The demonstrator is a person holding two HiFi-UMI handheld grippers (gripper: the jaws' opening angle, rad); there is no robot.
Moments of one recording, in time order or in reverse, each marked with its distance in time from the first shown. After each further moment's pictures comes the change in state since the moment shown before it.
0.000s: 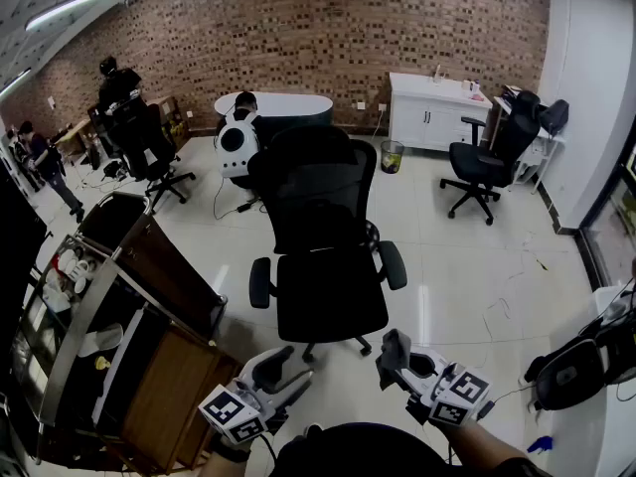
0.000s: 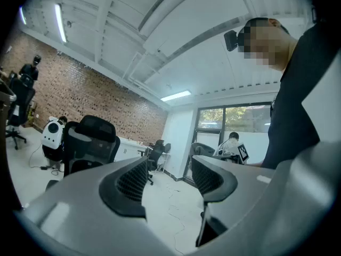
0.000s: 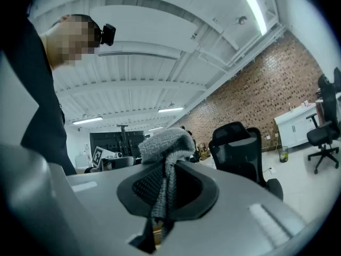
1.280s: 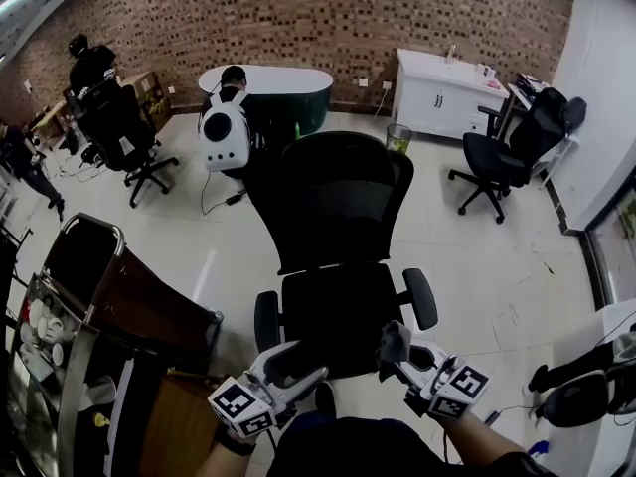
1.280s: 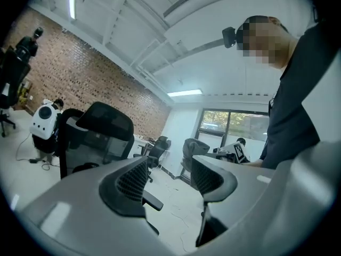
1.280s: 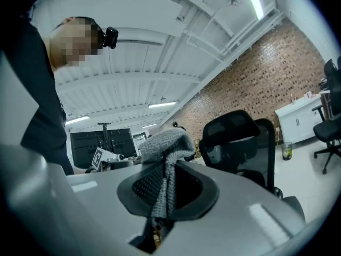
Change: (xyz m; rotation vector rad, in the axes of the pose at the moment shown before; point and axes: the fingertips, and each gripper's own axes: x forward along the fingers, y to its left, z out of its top) left arm 0.108 0.260 0.033 -0.111 0.057 -0.095; right arm 0.239 -0.161 0.018 0.035 0.043 -0.055
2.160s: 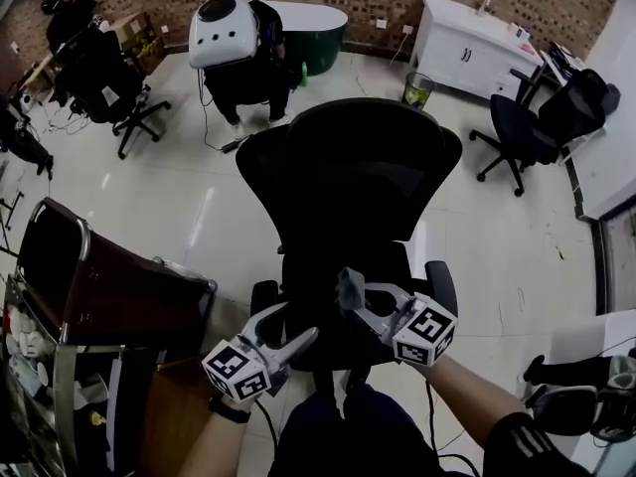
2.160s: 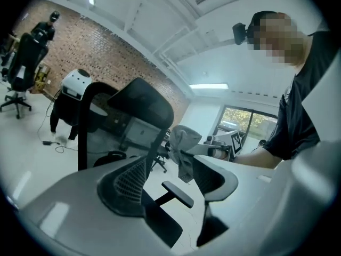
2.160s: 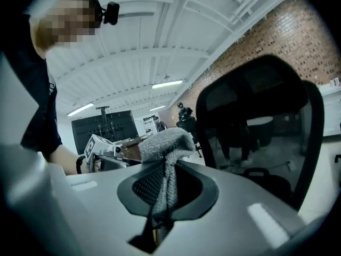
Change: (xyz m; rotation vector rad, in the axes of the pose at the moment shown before) left arm 0.062 0.200 -0.039 -0.143 0.092 0.143; right arm 0.209 -0.131 -0.058 -0.021 0.225 0.142
